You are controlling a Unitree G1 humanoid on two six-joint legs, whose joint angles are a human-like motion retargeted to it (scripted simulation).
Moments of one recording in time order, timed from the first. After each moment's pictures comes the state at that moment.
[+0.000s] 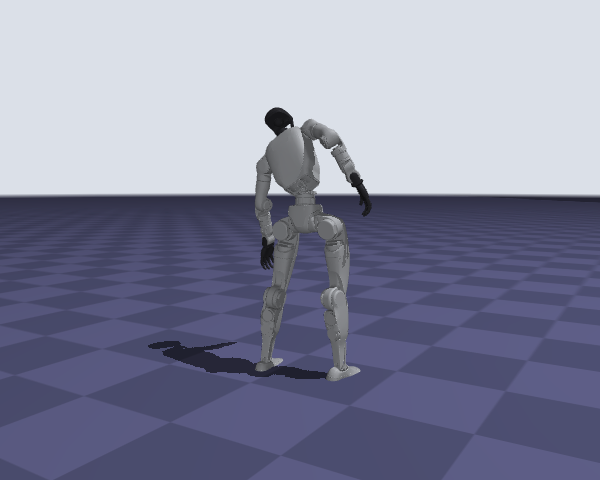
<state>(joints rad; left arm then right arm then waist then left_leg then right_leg) -0.42 0.79 -0.27 1.14 0.01 0.07 0.32 0.36 -0.49 0.44 0.35 0.15 0.00 -0.02 0.12 -0.52 0.38 0.06 0.22 0.11 -0.07 -0.07 -0.19 -0.08 -0.02 -0.16 -0.01 0.06 0.26</state>
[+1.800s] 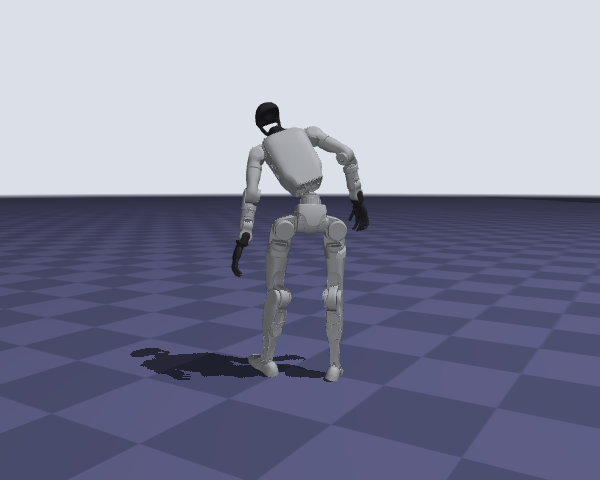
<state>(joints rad) -0.11 0.54 -0.01 1.29 -0.17 0.01 0.24 0.17 -0.48 0.40 0.57 0.22 -0.02 -0.04 0.10 -0.39 0.37 -0.22 0.15 0.44 -0.09 0.00 -0.26 -0.10 -0.09 -0.40 -0.03 0.04 0.26</state>
